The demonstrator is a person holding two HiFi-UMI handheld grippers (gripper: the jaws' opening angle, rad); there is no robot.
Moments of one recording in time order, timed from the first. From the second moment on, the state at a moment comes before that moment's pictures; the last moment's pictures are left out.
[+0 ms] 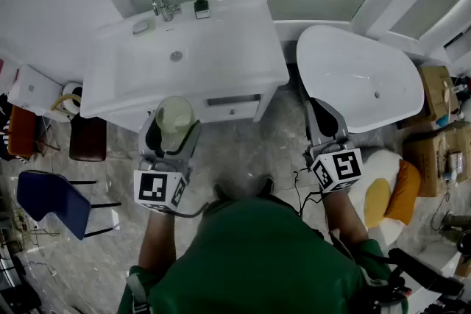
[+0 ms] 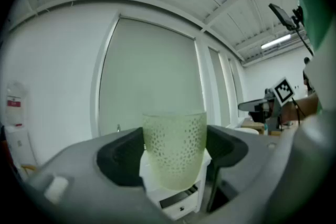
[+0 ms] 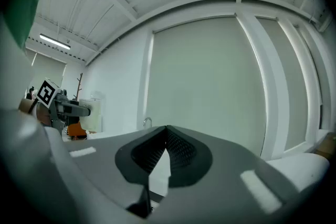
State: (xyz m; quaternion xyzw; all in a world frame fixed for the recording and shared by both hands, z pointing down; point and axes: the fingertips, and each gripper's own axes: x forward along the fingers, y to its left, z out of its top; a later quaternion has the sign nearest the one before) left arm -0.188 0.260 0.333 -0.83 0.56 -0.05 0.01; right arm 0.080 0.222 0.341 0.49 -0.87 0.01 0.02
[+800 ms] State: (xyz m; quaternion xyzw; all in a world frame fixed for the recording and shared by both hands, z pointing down) left arm -0.118 0.257 0.327 -0.81 0.58 -0.03 0.01; right arm 0.150 0.217 0.336 0.45 -0.89 0.01 -0.02
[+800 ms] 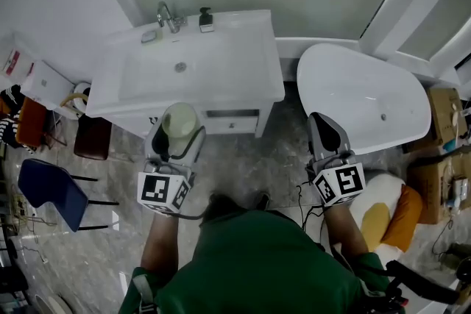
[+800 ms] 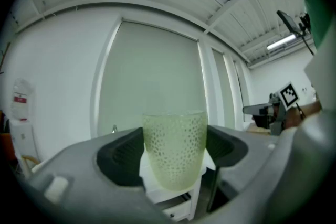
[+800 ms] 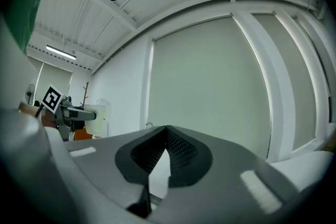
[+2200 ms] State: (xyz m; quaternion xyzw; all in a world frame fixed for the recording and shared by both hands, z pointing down) left arm -0.169 -0.043 0.354 -0.85 0.52 -0.02 -0.02; right arm 0.113 -0.032 0.345 0.54 -0.84 0.02 0.03
